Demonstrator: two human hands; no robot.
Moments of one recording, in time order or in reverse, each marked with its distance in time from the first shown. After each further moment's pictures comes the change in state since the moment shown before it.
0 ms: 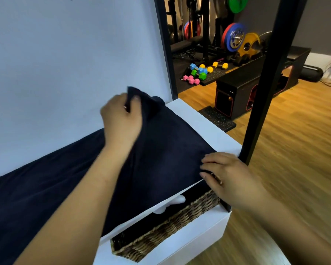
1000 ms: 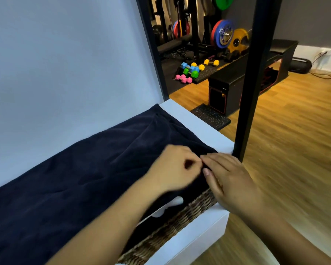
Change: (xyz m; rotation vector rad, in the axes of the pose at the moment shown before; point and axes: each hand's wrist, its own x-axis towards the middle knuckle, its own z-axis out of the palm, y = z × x) left_hand -0.093 0.044 0.035 -0.190 -0.944 0.241; right_hand -0.019 -0.003 0.009 -0.046 0.210 0.057
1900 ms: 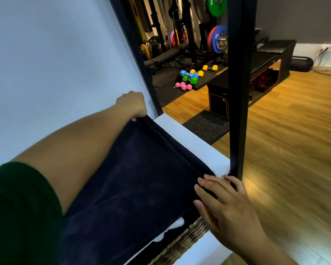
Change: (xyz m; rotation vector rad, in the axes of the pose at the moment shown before) left_hand 0.195 -0.073 -0.117 0.801 -0.117 -0.589; right_hand -0.012 0.001 0.008 -0.075 -0.022 0.046
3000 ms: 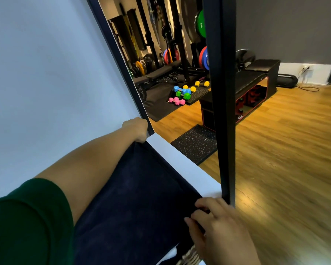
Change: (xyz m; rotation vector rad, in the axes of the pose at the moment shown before) left_hand 0.037 0.029 0.032 0.217 -0.074 0.151; right_hand 0.033 -0.008 -0.015 -0.004 -0.004 0.189
